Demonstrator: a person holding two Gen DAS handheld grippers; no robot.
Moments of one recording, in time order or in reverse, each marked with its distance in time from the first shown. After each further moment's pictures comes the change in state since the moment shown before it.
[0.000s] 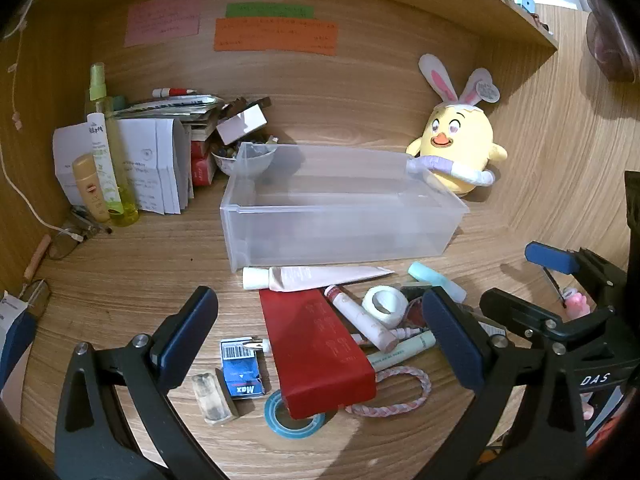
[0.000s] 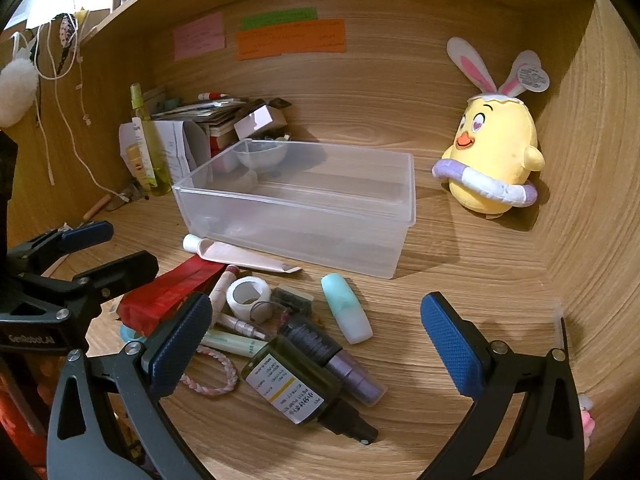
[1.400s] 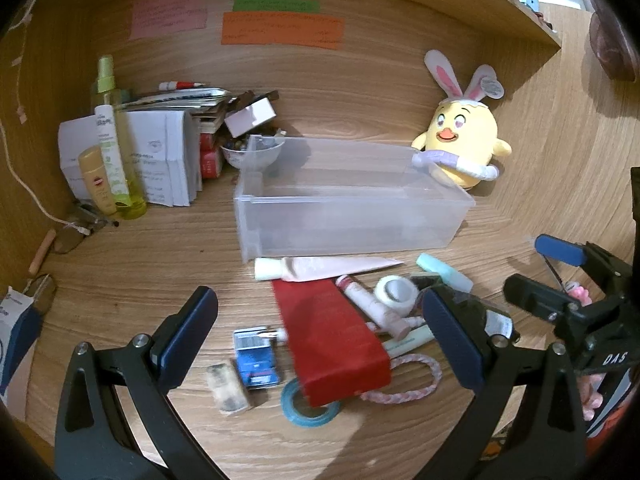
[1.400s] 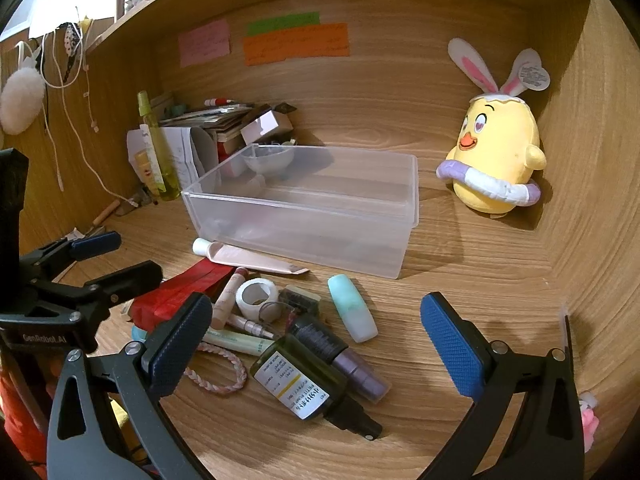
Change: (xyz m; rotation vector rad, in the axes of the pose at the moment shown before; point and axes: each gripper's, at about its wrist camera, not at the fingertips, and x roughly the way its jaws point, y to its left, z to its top) left arm -0.005 0.013 -0.005 -0.002 0.022 0.017; right arm -0.008 -0.002 -0.002 0.018 -0.011 0.028
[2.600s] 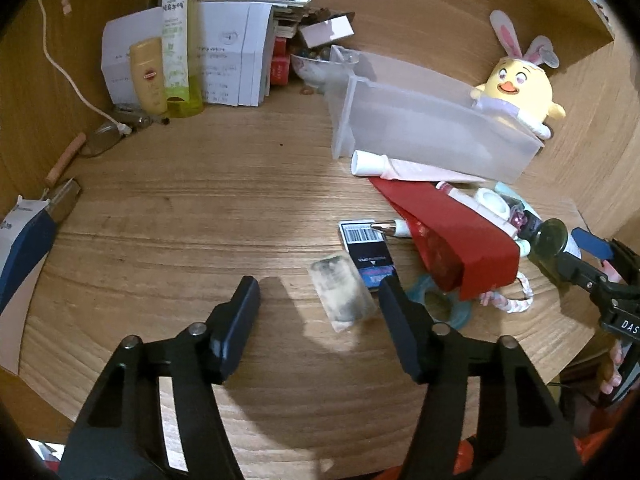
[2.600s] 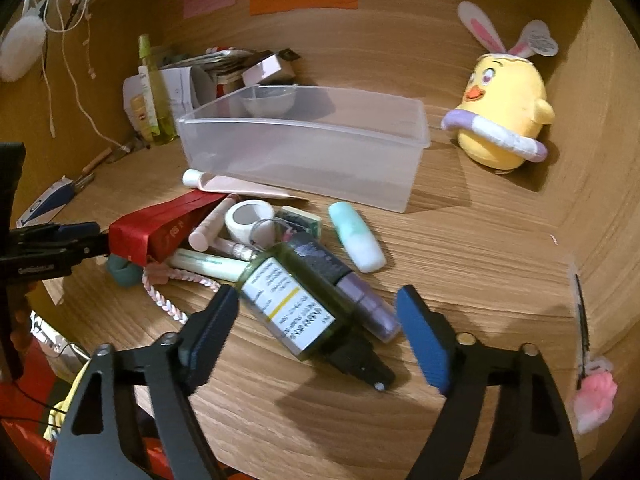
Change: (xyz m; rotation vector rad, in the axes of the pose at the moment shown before) left arm 0.016 0.066 -0.054 -0.107 0.196 0.076; right arm 0.024 0.006 -0.041 -0.060 0.116 -0.010
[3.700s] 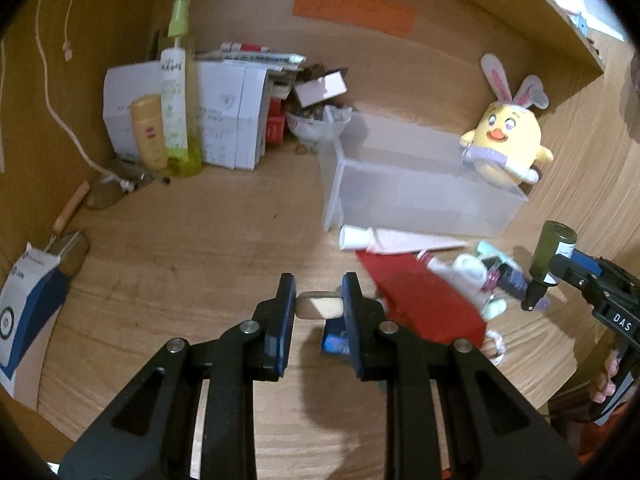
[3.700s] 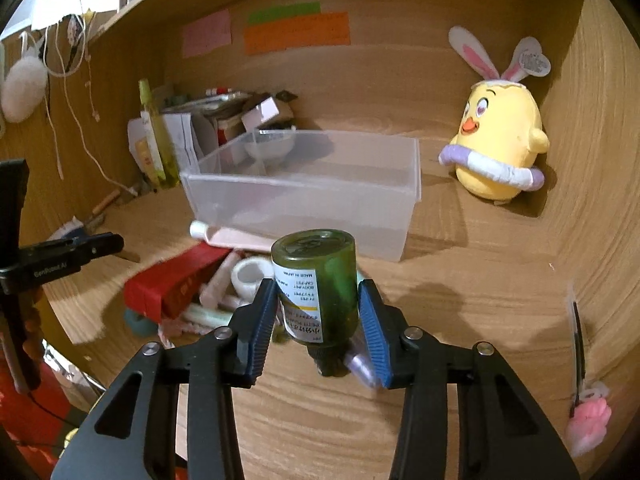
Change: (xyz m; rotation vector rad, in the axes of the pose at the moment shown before) left arm -0.025 -0.005 0.038 -0.002 -0.144 -0.026; right arm -0.022 -0.014 0.033 0.053 -0.123 0.032
